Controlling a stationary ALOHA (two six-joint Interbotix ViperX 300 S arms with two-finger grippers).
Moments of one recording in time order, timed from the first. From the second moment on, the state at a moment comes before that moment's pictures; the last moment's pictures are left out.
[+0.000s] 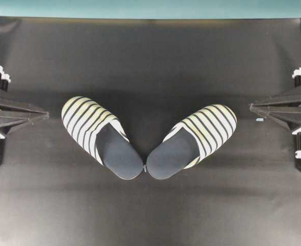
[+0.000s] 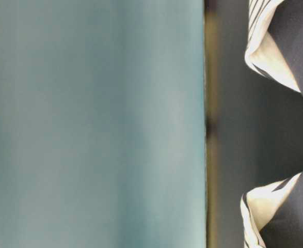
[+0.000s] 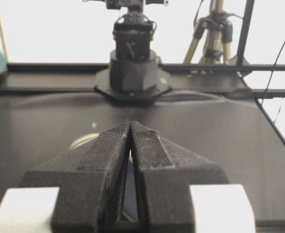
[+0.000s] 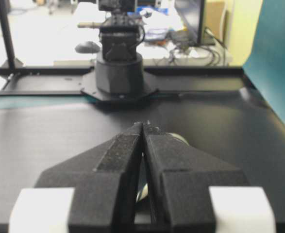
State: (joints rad) left arm 0.00 -0.96 1.17 0.00 -0.29 0.00; right arm 0.00 -0.97 1.18 0.00 -0.29 0.00
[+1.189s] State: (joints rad) left arm 0.12 -0.10 0.58 0.05 0.73 -0.59; right arm -0.03 -1.00 1.25 0.01 -0.06 0.01
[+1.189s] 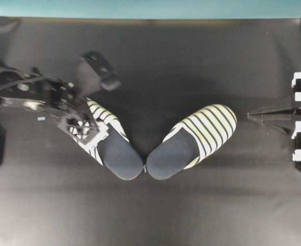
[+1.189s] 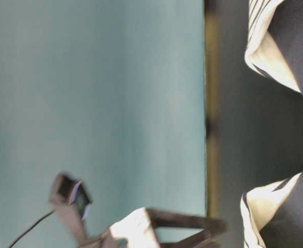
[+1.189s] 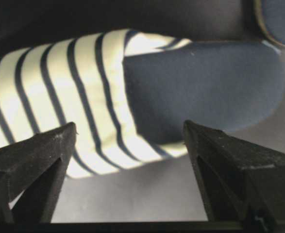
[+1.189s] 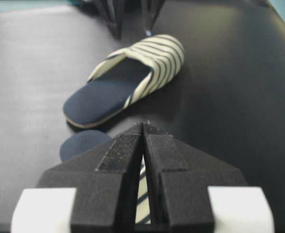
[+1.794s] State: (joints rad) left arm 0.16 0.00 0.60 0.05 0.69 -0.57; right arm -0.04 -1.02 1.28 0.01 -0.06 0.01
